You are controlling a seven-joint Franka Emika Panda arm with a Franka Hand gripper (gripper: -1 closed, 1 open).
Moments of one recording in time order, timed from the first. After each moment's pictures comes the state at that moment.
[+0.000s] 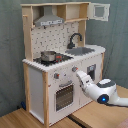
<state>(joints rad) -0.63 -1.47 1.68 -2.40 -0.22 2.64 0.72</state>
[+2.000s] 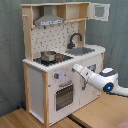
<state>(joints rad) -0.63 -1.48 1.52 -2.49 -0.36 2.90 0.27</state>
